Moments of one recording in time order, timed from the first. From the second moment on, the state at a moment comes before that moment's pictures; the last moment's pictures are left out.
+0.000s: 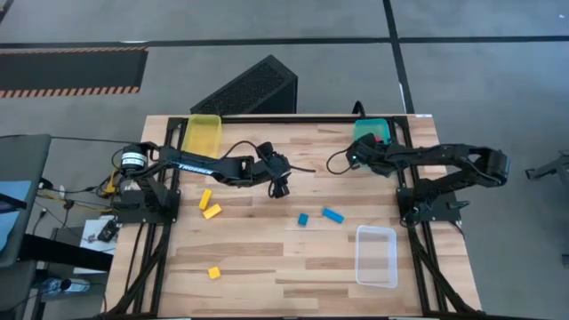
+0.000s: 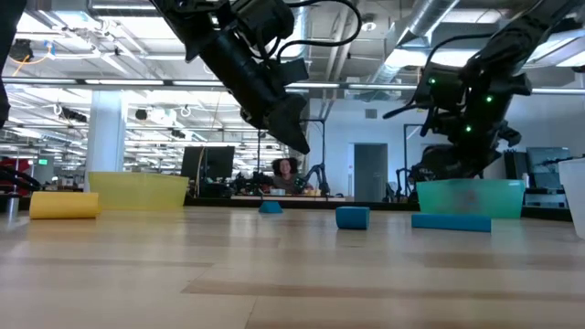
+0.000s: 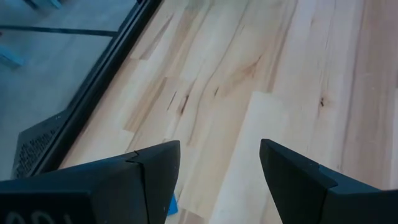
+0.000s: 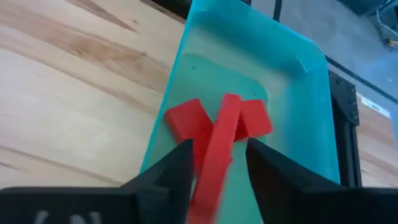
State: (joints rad) left arm 0.09 1.74 1.08 -0.07 -0.42 0.01; right arm -0.46 1.29 0.54 -0.44 0.79 0.55
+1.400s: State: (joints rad) left arm -0.14 1.59 0.97 0.15 -0.54 0.10; right arm 0.41 1.06 0.58 -0.43 0.42 0.84
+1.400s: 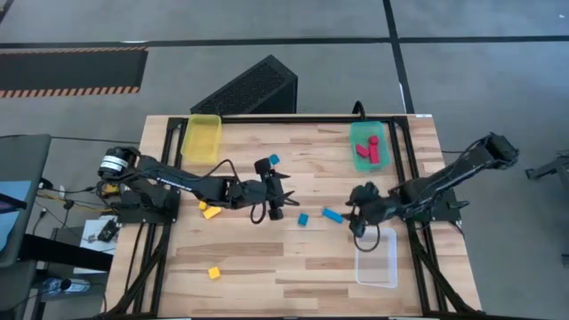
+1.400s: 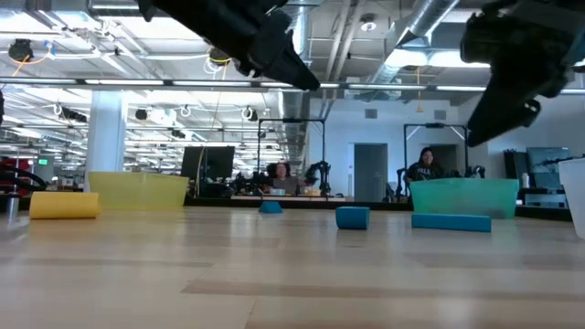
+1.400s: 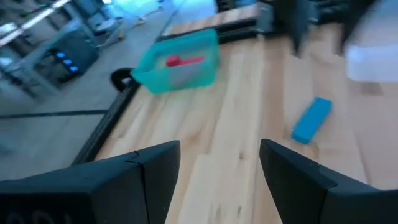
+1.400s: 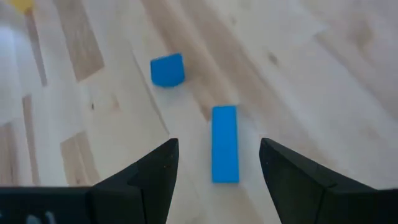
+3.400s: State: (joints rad) left arm -0.22 1.62 0.84 0.46 -0.21 0.15; right arm 0.46 1.46 0.63 0.34 0.58 0.07
